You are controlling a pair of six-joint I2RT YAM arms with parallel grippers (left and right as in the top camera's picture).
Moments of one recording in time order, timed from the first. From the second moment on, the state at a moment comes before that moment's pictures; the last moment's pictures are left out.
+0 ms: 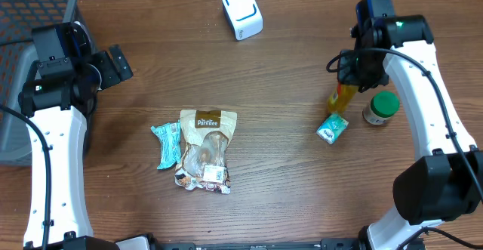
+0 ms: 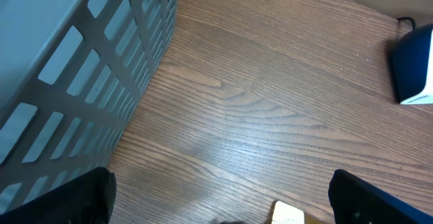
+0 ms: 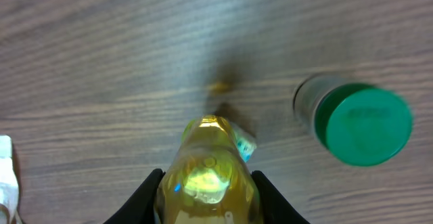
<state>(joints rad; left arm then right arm) 0.21 1.46 1.39 -0.81 0.02 -0.23 0.09 1.82 1.72 -1.30 0.02 0.24</state>
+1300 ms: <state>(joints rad) 0.21 1.46 1.39 -0.81 0.02 -0.23 0.09 1.82 1.54 -1.02 -0.03 0.28</state>
